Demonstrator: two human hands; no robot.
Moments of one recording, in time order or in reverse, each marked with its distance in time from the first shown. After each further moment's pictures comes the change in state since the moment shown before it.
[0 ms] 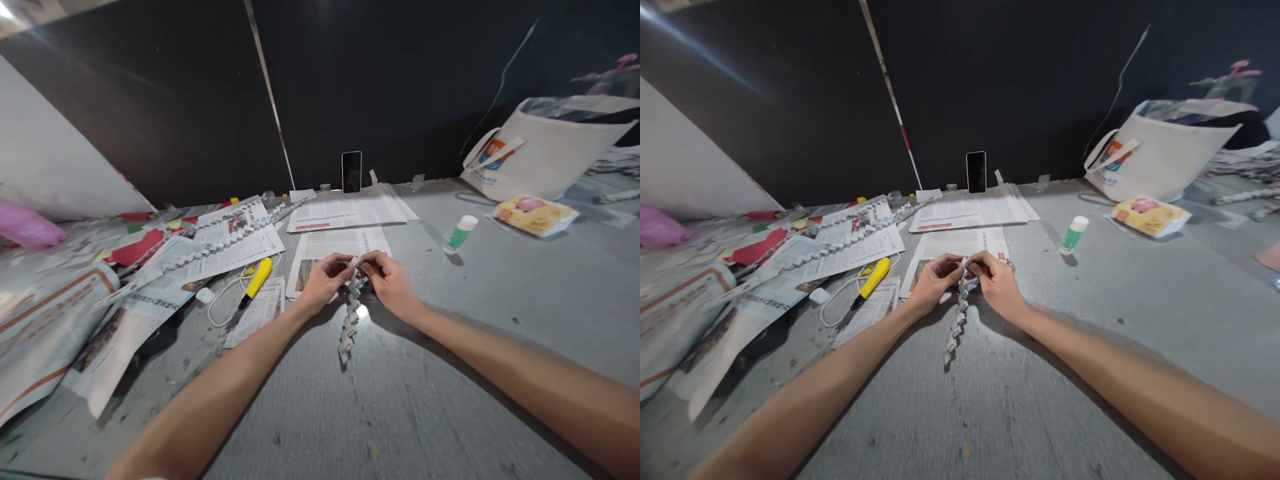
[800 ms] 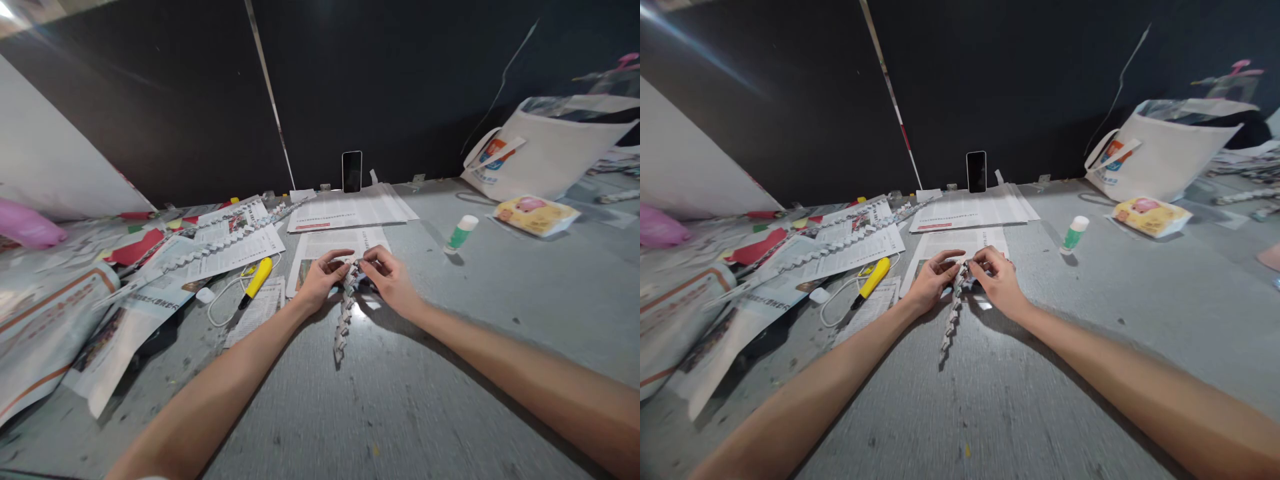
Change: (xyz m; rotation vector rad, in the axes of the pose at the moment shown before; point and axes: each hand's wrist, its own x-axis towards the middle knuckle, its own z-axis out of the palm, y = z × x) left_hand 0.002 -0.007 -0.010 -0.118 -0.021 -0.094; right_hand 0.001 -0.010 -0.002 0.078 0.017 0.055
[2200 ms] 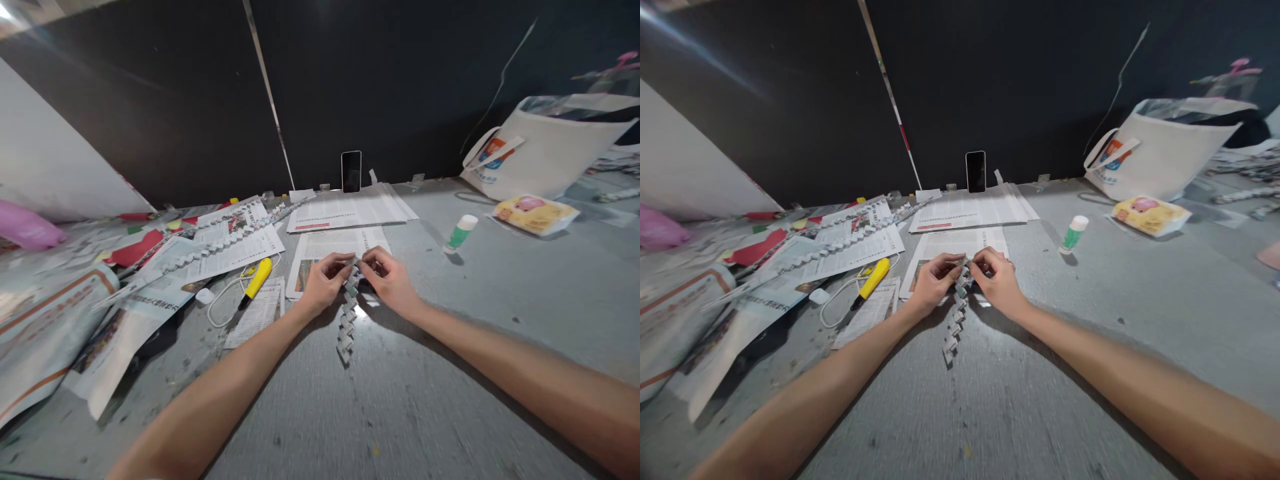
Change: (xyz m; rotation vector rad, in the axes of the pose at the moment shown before) left_hand -0.004 0.005 0.013 0.280 0.122 0.208; right_hand 0.001 0.002 0.000 -0.114 0.003 -0.050
